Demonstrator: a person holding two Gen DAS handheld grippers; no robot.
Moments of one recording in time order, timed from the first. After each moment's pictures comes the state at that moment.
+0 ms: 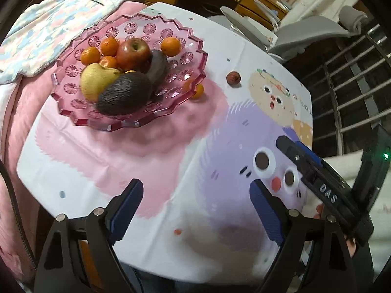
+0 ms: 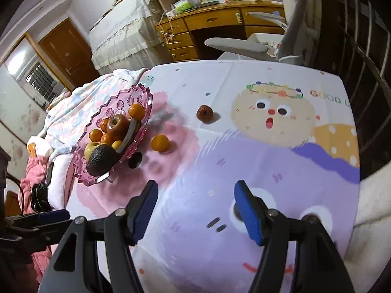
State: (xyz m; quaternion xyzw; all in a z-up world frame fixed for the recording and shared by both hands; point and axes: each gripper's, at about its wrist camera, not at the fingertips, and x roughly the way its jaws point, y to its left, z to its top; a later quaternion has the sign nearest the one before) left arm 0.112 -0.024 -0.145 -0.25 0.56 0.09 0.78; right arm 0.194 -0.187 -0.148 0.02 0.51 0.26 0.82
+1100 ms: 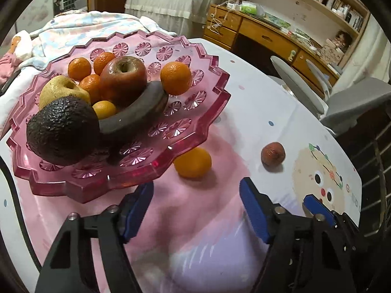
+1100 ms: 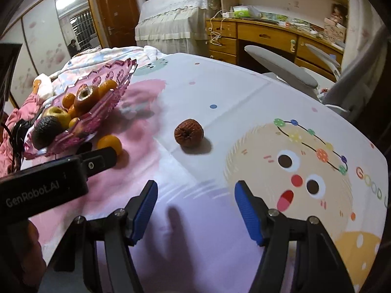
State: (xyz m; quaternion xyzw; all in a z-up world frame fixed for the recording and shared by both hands) left arm 0.230 -0.045 -0.246 -0.26 0.40 0.30 0.82; right arm 0.286 -0.150 -0.240 -0.14 0.43 0.38 0.81
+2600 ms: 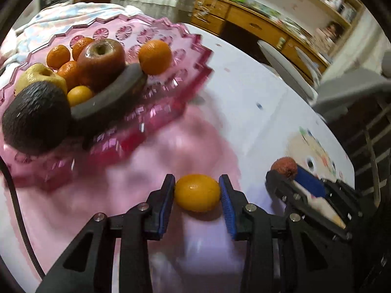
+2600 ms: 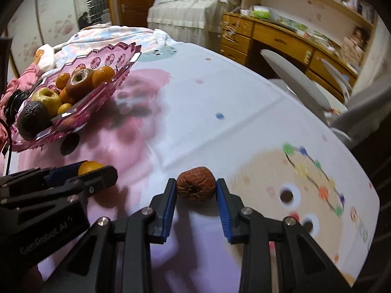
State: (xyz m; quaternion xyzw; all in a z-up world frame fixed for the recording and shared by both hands) left arm 0.234 -0.050 -0.263 -0.28 0.44 0.24 0.82; right arm 0.298 -0.123 -0.236 -0.21 0.43 0.38 0.79
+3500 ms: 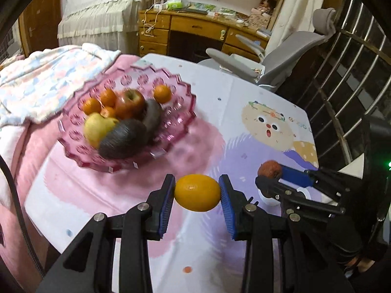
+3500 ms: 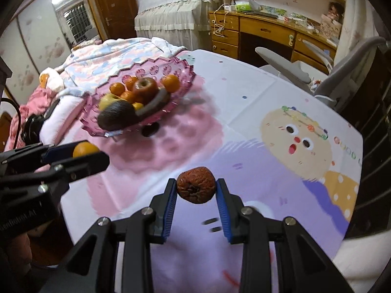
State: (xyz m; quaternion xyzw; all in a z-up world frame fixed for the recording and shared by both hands) left arm 0.104 -0.032 -0.136 -0.15 0.45 0.10 0.87; right arm 0.160 -0.148 -0.144 -0.13 0.47 0.35 0.80
